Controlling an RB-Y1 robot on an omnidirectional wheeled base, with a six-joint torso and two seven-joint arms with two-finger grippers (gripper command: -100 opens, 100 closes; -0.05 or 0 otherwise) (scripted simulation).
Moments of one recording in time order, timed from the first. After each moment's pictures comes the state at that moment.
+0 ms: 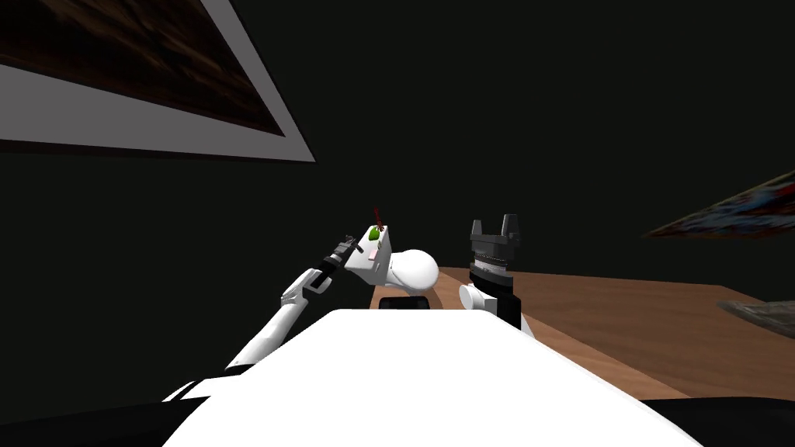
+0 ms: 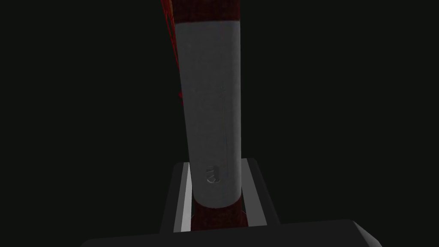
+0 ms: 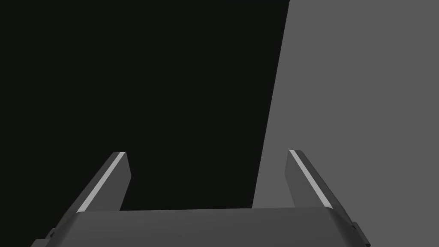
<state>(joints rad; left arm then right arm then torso) 0.15 0.60 0.03 -1.46 -0.52 -0.46 -0.43 0.54 0.03 -0.03 -2.31 -0.06 -0.59 -0.01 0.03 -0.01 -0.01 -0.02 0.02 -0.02</state>
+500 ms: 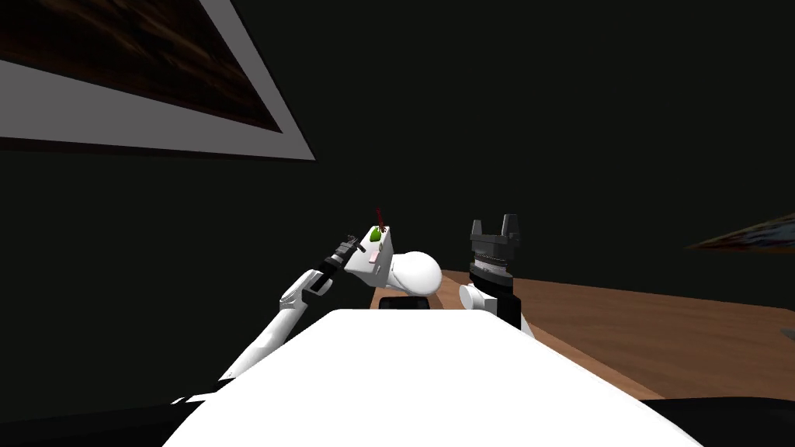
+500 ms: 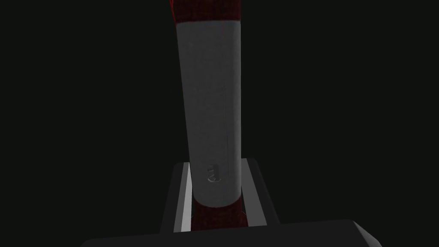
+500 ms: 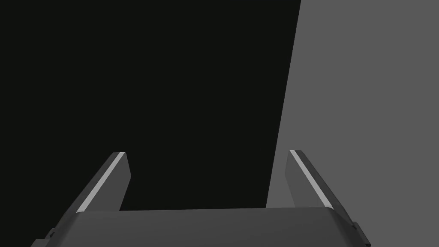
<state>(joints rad) 0.20 0.58 0.04 -1.58 -0.58 -0.46 -0.38 0.54 0.03 -0.03 -2.31 -0.06 -0.59 -0.01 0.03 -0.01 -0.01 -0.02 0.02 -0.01</state>
